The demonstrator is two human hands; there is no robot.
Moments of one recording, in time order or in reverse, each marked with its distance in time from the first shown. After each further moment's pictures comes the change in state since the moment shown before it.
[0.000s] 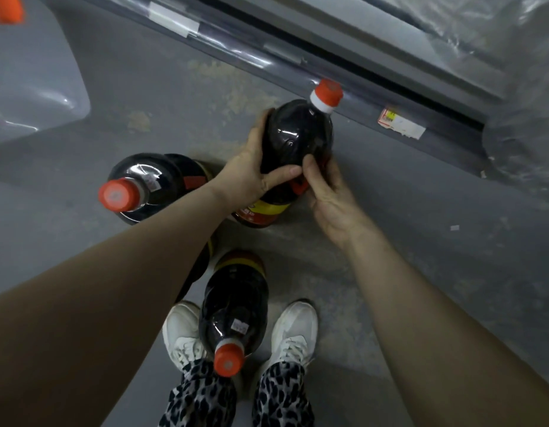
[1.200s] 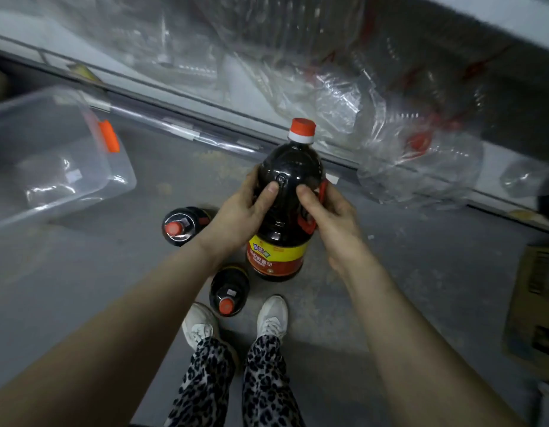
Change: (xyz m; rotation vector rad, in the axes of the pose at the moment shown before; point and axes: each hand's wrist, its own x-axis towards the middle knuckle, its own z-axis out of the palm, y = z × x) left_hand -0.165 0.246 -0.024 -0.182 0.072 0.044; right_hand -0.234 -0.234 0.029 -0.035 0.192 -0.205
